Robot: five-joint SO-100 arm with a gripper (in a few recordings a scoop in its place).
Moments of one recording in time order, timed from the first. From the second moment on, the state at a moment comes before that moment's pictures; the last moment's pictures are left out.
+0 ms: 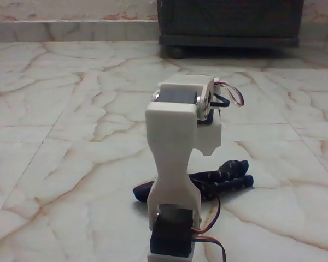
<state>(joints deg) 10.9 96.0 102.8 51.2 -14.2</state>
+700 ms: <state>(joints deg) 9.8 46.8 64.7 55.4 -7.8</state>
